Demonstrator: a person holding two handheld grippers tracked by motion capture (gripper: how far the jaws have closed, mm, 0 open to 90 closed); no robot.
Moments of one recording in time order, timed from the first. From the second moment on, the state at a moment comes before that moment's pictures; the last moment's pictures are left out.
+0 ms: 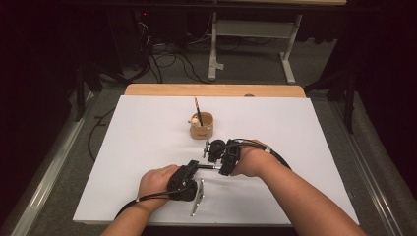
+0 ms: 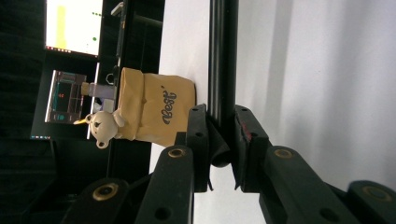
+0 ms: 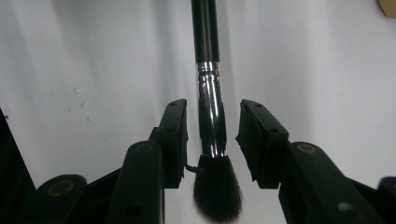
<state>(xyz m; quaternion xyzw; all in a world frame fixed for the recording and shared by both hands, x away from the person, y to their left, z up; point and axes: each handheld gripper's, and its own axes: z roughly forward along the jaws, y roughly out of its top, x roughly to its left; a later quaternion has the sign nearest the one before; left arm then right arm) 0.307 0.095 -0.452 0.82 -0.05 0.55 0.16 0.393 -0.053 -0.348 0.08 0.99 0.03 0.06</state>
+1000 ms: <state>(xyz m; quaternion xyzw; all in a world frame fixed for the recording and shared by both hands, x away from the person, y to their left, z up) 0.312 0.100 -0.450 0.82 -0.02 0.55 0.17 0.398 -0.100 -0.333 0.12 0.99 0.03 0.10</state>
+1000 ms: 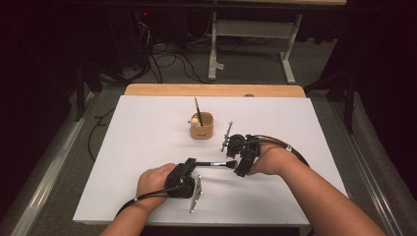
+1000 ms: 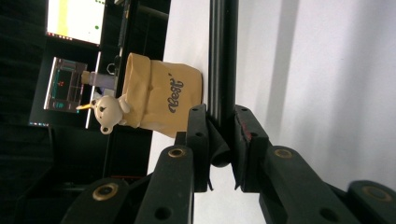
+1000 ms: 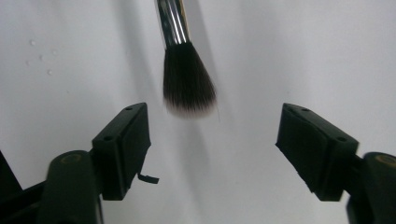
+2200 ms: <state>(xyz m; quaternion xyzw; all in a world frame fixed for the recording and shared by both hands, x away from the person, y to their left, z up) 0.322 0.111 -0.451 0.83 0.05 0.51 0.21 0.401 -0.160 -0.378 0.20 0.97 0.05 0.09</state>
